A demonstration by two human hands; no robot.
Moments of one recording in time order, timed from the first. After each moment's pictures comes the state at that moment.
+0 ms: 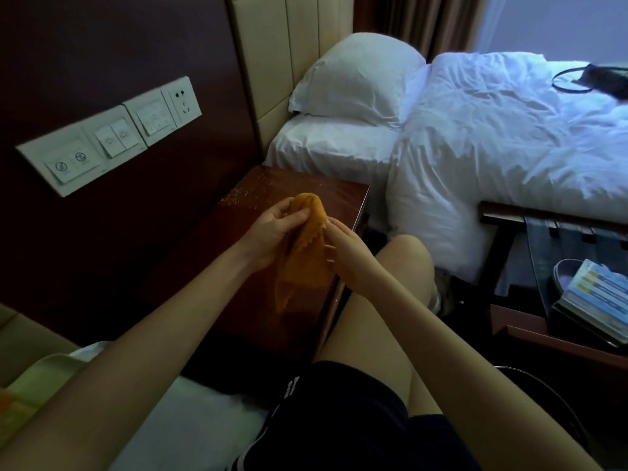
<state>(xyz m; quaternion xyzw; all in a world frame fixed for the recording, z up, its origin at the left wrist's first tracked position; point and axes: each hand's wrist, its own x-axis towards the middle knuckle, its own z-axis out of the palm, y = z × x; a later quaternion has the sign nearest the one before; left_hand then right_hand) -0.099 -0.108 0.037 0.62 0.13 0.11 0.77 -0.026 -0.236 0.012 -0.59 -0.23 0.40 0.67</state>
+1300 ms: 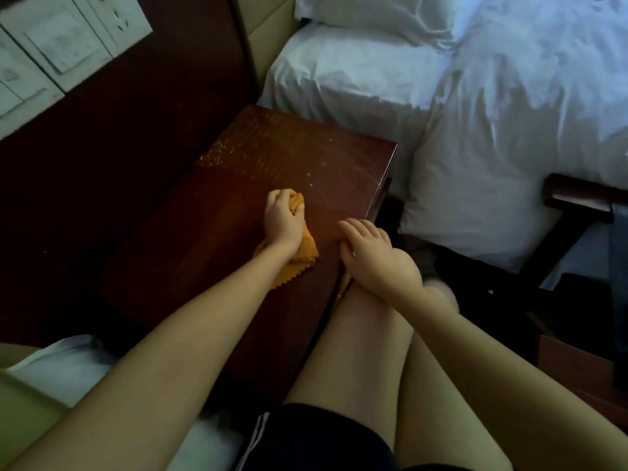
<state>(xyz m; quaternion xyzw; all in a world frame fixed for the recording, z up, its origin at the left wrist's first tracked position) 0.027 -0.046 -0.107 0.81 0.45 0.22 0.30 0.087 -0.200 -0.106 -0.86 -0.47 0.09 0.21</state>
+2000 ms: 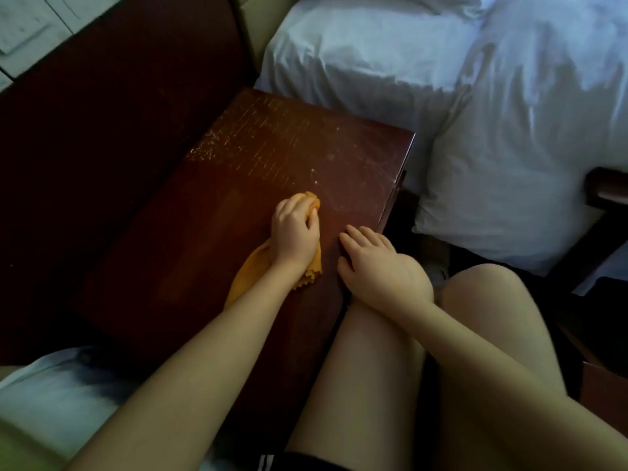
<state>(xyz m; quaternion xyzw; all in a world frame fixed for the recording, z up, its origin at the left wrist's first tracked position) 0.034 -0.045 -0.135 0.88 0.35 0.24 0.21 0.088 -0.183 -0.115 -0.86 -0.49 0.11 0.13</state>
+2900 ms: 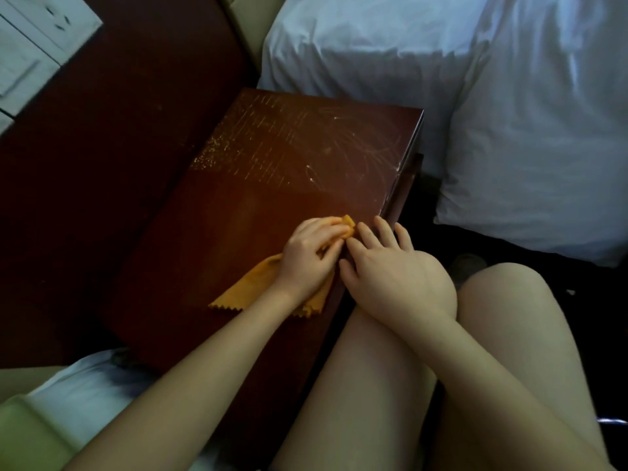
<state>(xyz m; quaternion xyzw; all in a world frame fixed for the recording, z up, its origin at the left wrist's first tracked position) 0.022 -0.079 -0.124 0.94 0.21 0.15 0.22 0.096 -0.202 -0.101 -0.85 -0.49 0.12 0.15</state>
